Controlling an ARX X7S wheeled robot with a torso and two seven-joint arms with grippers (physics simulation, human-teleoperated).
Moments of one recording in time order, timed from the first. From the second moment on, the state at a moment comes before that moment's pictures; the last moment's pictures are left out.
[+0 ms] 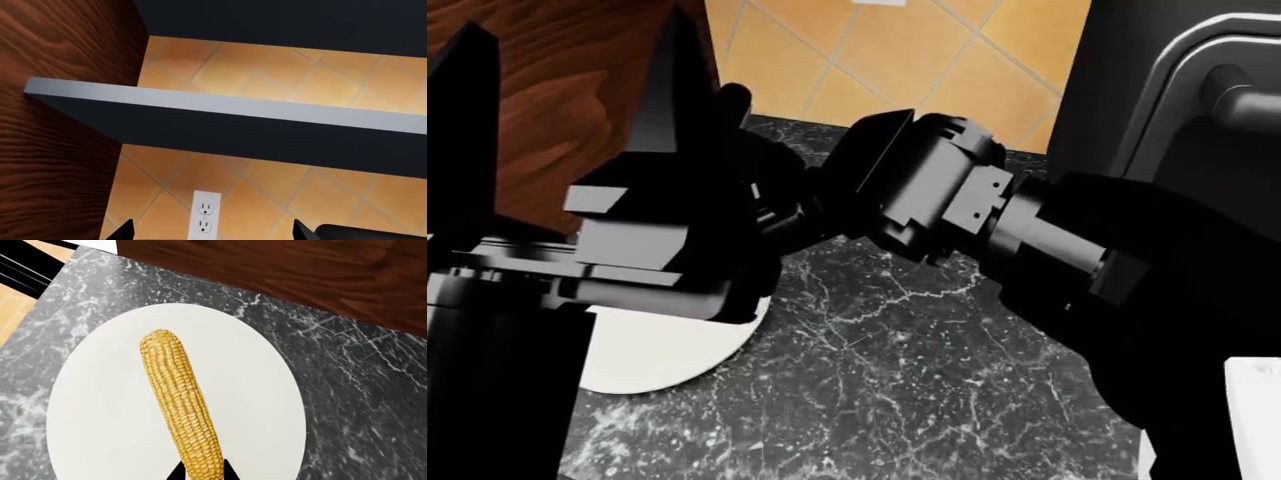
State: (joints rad) left arm -1.72 -0.91 1.62 1.05 -1.02 0.21 -1.57; right arm 1.68 0.00 -1.55 0.66 1.10 0.56 -0.57
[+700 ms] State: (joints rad) left arm -1.77 -0.96 1.69 1.05 -1.00 0.26 -1.57; right arm 1.66 0.00 -1.56 0.65 1.10 0.53 -0.56
